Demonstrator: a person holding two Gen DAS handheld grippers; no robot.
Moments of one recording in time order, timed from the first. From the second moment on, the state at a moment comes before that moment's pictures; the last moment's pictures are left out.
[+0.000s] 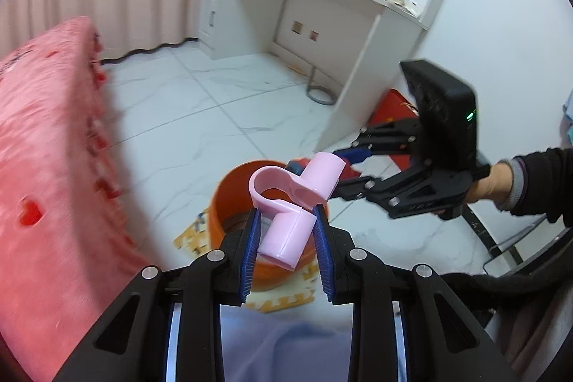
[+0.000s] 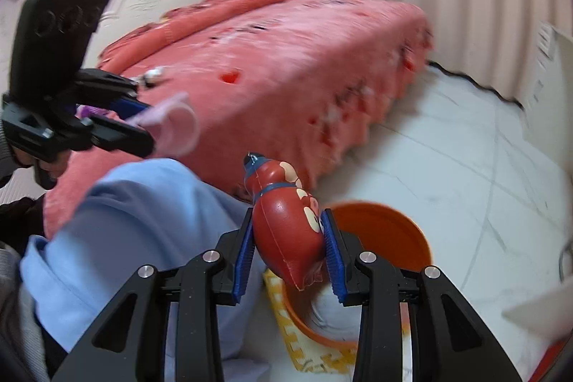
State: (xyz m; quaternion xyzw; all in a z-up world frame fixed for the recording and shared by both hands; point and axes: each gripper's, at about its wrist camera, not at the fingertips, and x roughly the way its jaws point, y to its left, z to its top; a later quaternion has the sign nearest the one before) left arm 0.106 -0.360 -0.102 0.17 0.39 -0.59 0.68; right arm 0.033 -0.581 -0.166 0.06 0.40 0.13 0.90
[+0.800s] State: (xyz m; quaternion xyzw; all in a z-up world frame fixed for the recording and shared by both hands) left arm 0.110 -0.419 -0.144 0.19 0.45 -0.59 0.64; right arm 0.039 -0.614 -0.242 0.10 0.44 0.08 0.89
